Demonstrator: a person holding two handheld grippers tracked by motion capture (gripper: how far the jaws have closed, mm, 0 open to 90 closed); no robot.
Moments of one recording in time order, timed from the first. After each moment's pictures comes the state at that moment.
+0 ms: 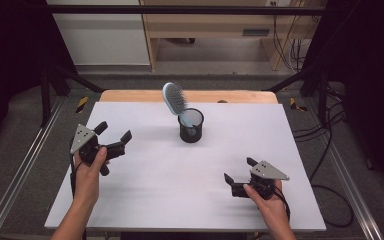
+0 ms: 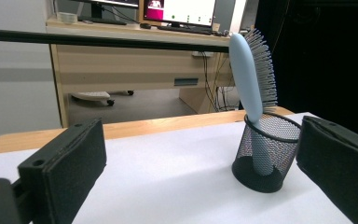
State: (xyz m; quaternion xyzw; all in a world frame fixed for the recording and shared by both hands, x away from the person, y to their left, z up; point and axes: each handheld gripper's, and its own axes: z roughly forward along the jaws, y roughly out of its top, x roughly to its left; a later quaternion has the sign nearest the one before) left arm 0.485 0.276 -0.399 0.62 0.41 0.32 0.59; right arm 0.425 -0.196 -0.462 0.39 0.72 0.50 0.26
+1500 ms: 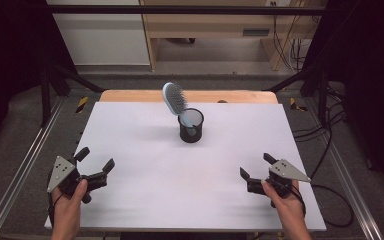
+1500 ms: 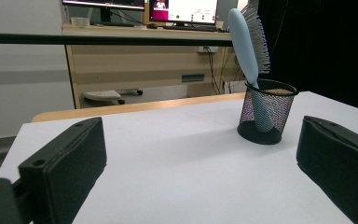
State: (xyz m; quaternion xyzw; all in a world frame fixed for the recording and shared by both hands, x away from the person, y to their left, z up) left arm 0.416 0.316 -0.432 0.62 0.40 0.34 0.58; right arm 0.420 -0.237 -0.447 0.40 0.69 0.52 0.30
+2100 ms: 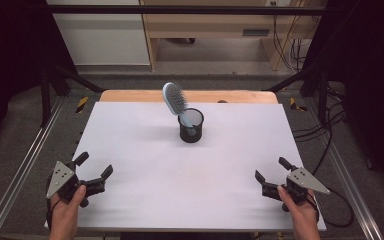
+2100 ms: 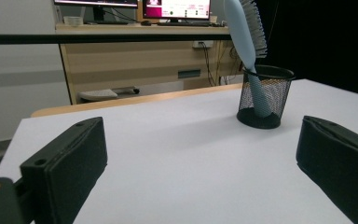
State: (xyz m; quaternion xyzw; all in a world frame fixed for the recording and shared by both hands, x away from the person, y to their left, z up) left arm 0.412 0.323 -0.447 0.63 0.39 0.33 0.59; right arm 0.408 -0.273 -0.464 0.40 0.66 0.54 0.33
